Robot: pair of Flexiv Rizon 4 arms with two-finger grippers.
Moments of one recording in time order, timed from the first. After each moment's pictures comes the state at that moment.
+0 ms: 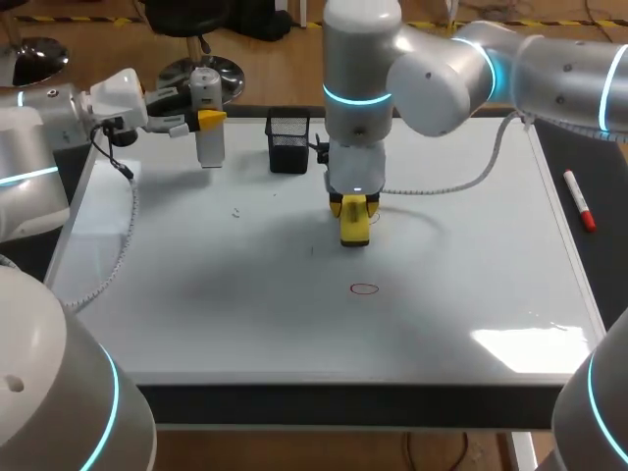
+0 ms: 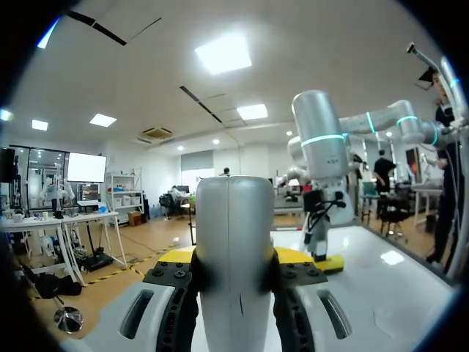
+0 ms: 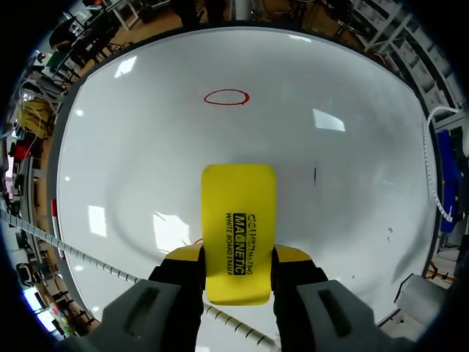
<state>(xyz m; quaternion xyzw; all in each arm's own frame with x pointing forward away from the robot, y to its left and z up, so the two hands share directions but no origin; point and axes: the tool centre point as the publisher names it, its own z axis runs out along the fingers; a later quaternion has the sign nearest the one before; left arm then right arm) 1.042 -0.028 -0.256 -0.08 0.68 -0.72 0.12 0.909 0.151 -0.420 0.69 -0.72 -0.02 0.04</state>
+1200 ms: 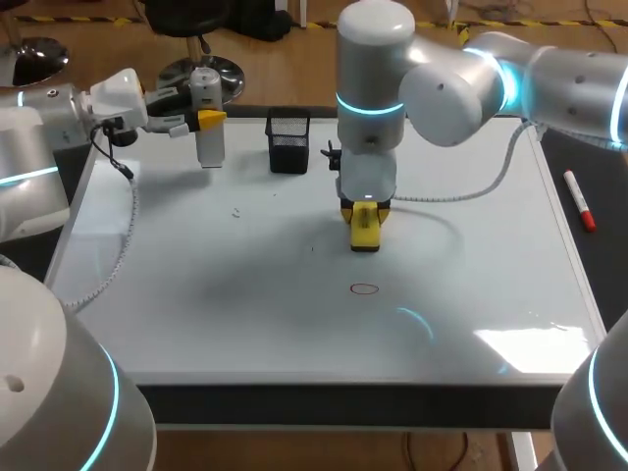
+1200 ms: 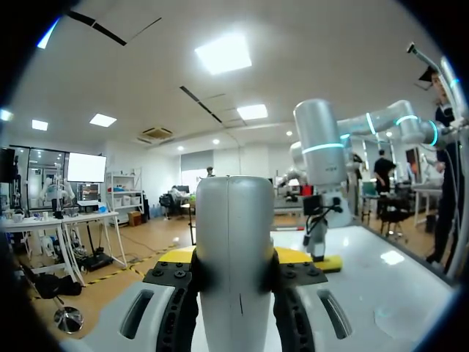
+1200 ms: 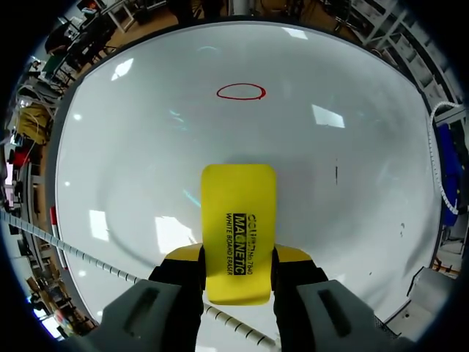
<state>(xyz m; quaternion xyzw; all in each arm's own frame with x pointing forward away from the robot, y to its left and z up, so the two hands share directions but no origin) 1.042 -0.028 -0.256 -0.08 0.68 -0.72 0.12 0.906 0.128 -0.433 0.68 -0.73 -0.02 0.04</state>
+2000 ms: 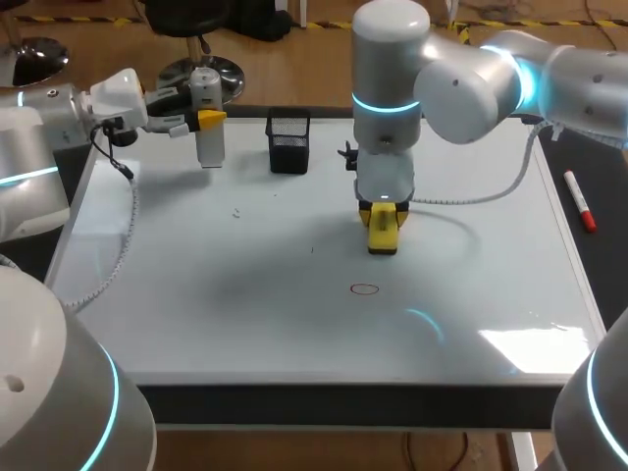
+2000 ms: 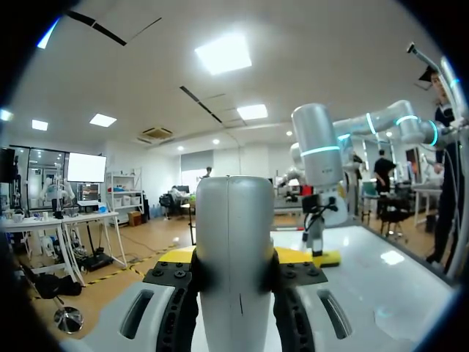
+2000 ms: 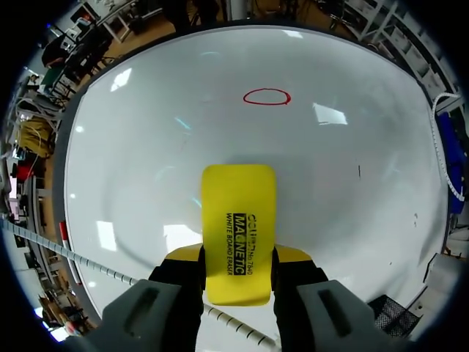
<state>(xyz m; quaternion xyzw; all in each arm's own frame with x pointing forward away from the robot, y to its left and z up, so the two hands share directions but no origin) 1.042 -0.028 -0.256 -0.08 0.68 -0.72 0.12 0.897 0.094 -0.433 0.66 -0.75 -0.01 0.06</state>
